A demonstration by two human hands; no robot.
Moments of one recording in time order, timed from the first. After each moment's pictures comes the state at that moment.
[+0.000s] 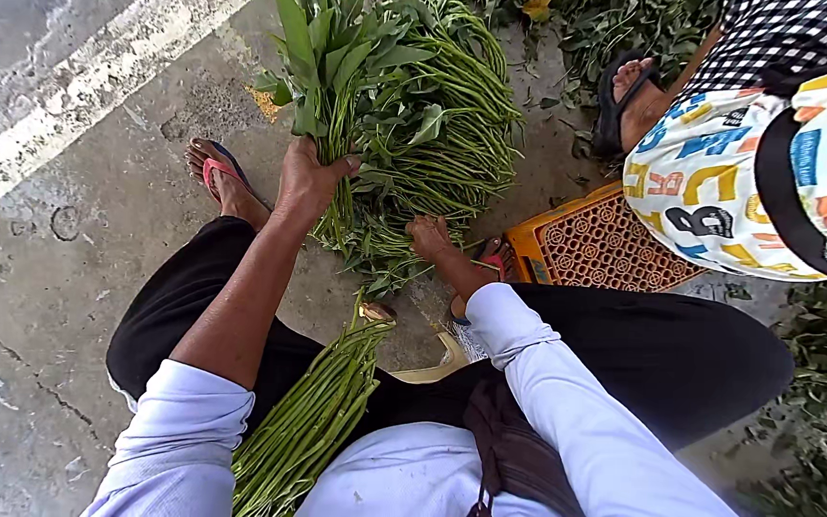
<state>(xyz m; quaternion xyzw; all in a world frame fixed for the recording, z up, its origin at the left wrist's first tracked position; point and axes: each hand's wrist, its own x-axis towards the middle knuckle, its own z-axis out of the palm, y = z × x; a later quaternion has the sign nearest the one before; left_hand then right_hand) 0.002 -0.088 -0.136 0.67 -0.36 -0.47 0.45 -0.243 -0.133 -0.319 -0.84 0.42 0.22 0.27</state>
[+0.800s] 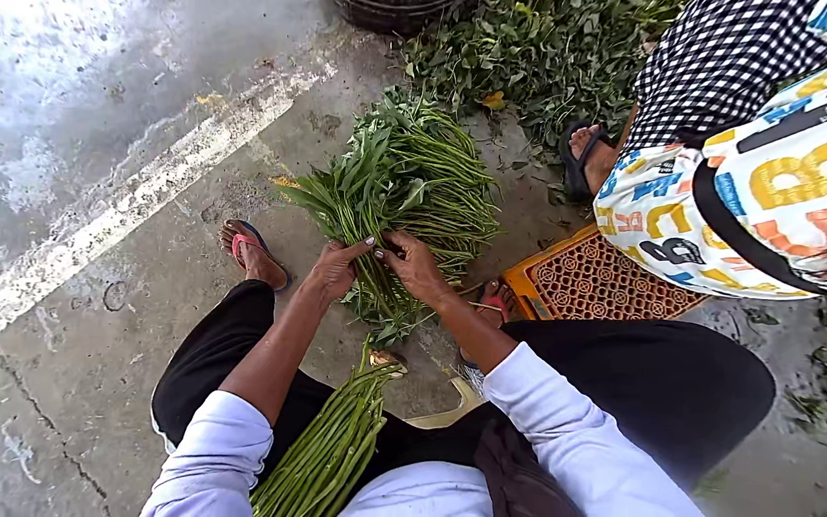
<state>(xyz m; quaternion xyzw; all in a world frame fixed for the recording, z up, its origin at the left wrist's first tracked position) -0.028 -0.068 -0.152 0.52 -0.15 -0.66 0.52 -0.194 -0.113 -0.162 -0.71 0.42 -0.25 0.51</state>
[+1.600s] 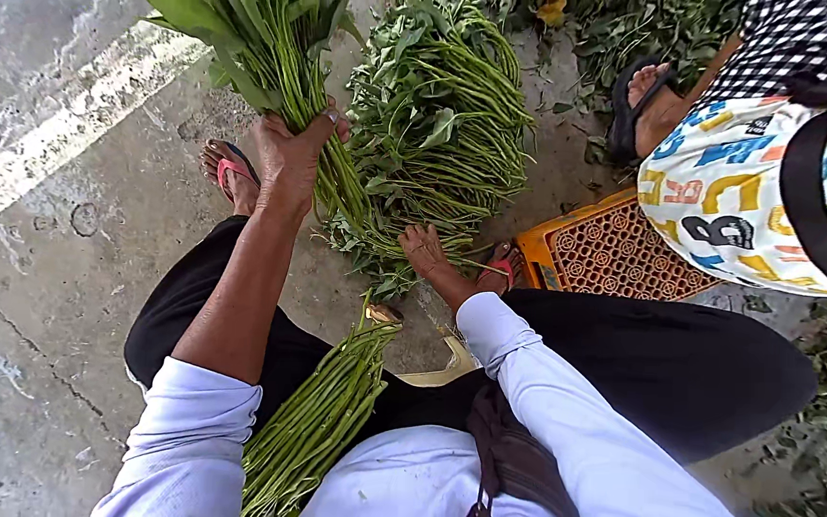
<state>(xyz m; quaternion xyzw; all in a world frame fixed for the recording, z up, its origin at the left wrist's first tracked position) 0.014 -0.091 -0.108 0.58 -0.28 -0.41 0.64 -0.228 -0.098 -0.336 -0.90 0.35 0.15 0.18</state>
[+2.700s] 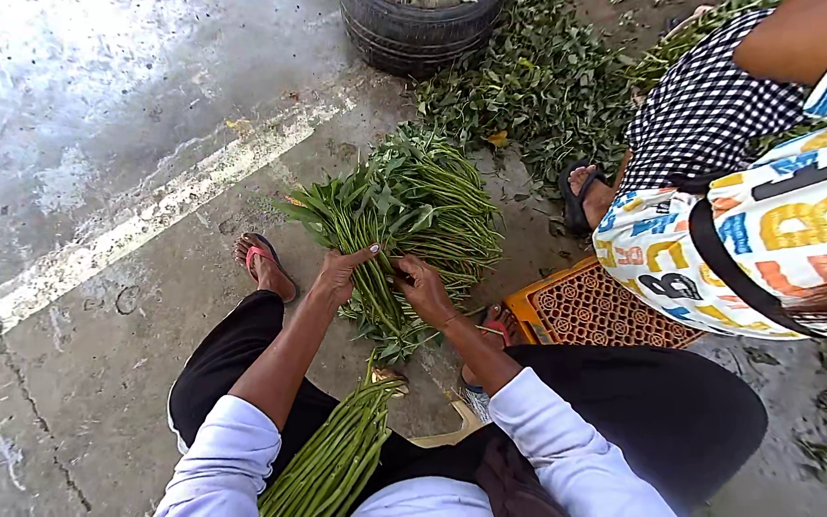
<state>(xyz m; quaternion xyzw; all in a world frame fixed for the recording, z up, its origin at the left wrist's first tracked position) -0.020 -0.076 -0.142 0.54 -0.12 -0.60 0.58 -0.202 -0.106 -0.166 -0.80 0.34 -0.28 0.41</state>
